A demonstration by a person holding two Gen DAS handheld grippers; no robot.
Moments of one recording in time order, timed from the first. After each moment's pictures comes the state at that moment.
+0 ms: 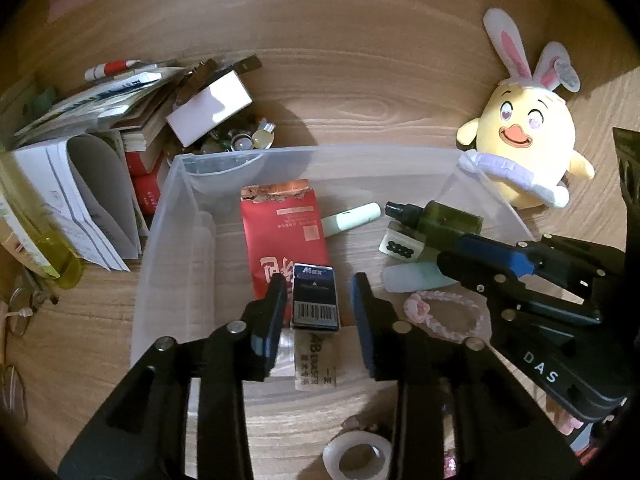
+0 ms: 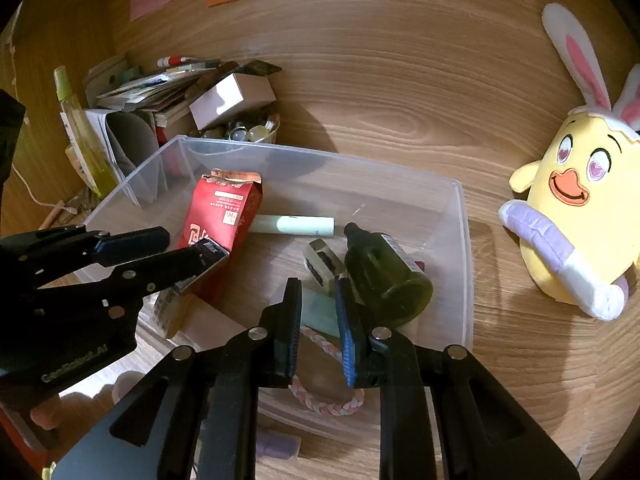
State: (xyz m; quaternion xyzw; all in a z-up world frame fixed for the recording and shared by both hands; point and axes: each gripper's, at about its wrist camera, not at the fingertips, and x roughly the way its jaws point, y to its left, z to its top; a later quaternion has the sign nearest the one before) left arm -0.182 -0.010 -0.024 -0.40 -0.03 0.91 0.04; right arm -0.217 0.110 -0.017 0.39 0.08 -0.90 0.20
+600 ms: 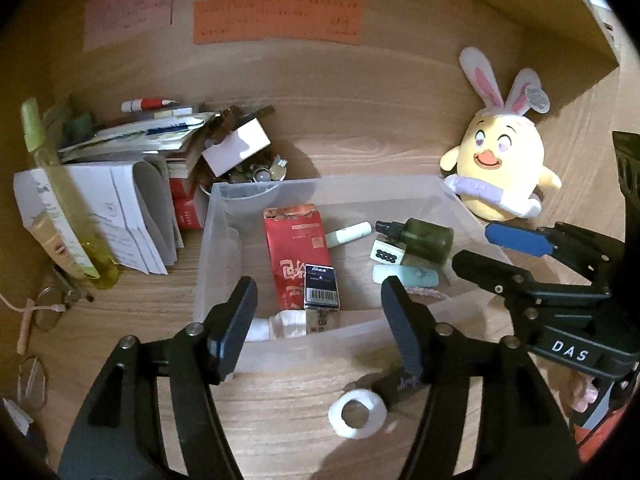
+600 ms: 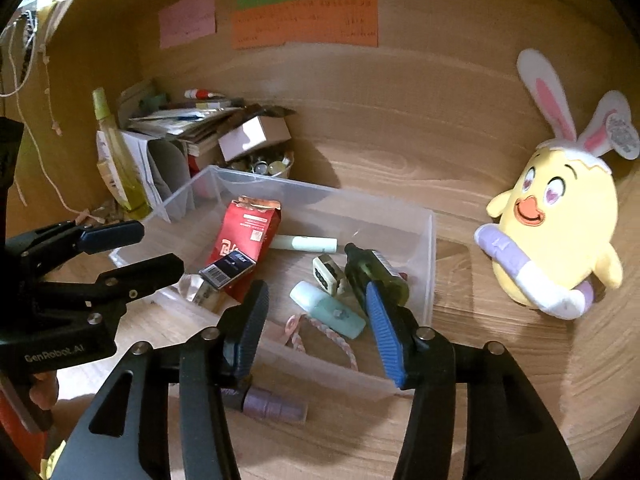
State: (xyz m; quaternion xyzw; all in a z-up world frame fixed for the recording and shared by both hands) left arm -0.129 -0.014 0.011 -0.35 -0.03 0.94 0.04; right arm -0.171 0.124 0.020 0.34 0.08 -0.91 0.21
